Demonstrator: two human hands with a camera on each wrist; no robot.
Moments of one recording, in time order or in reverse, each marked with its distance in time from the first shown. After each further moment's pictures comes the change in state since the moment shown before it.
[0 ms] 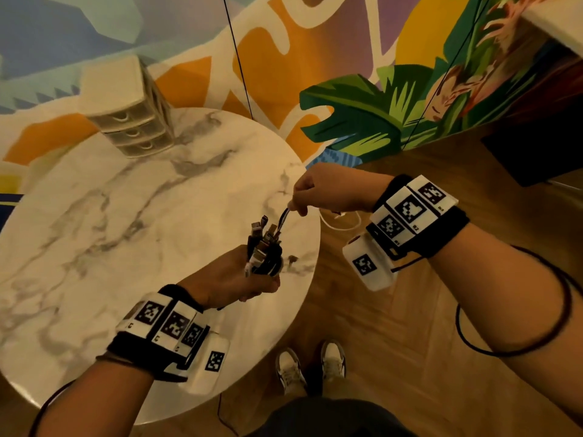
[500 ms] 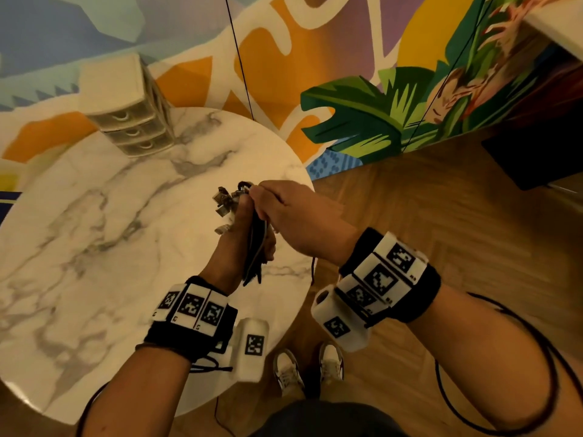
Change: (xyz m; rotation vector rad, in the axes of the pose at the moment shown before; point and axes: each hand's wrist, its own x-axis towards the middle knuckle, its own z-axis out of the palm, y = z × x) left_hand 0.037 0.015 0.012 -0.604 0.506 0.120; right_hand -0.014 -0.044 0.050 0.312 0.323 -0.193
